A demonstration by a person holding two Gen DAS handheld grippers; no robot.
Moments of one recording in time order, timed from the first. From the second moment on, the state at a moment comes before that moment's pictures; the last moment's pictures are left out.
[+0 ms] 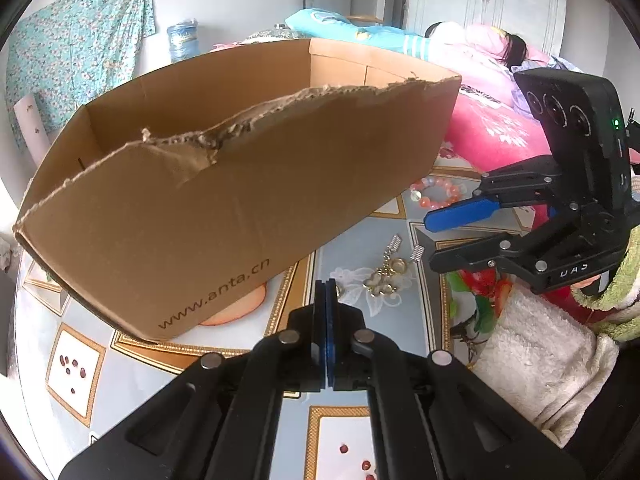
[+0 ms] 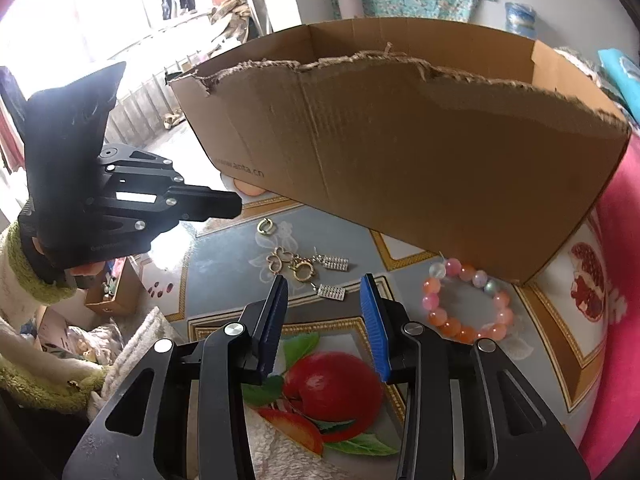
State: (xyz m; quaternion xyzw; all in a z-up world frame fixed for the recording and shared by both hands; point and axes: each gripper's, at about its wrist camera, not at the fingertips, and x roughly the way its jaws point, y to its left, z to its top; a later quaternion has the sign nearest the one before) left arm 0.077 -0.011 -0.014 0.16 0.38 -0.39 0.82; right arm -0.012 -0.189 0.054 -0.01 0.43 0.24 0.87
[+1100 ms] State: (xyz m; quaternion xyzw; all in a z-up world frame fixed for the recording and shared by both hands) left arm 0.084 -0.036 -0.026 0.23 0.39 -0.42 0.79; right arm 0.000 -0.213 0.041 0.02 0.43 0.25 0.87
